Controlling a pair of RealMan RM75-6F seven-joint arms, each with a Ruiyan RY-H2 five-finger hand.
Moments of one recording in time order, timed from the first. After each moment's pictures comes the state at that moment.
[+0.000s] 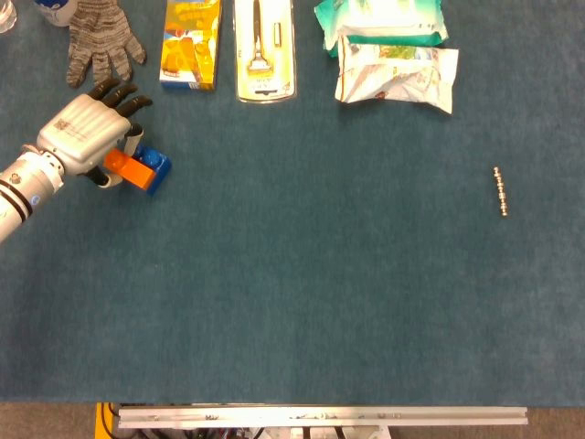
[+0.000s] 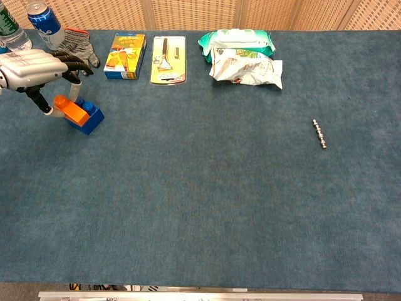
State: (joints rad) left arm -0.81 -1.29 0.13 -1.09 1.64 0.83 -0.31; right arm 0.02 -0.94 0.04 -1.67 -1.55 1.55 -0.04
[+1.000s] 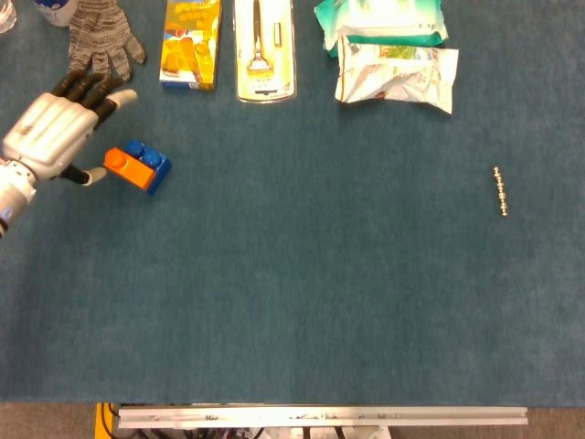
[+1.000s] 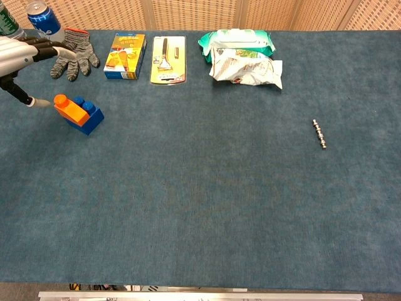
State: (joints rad) left arm -0.68 -1.20 0.06 -1.25 1.49 0.98 -0.22; right arm 0.02 -0.95 0.05 -1.65 -1.56 1.55 -0.01
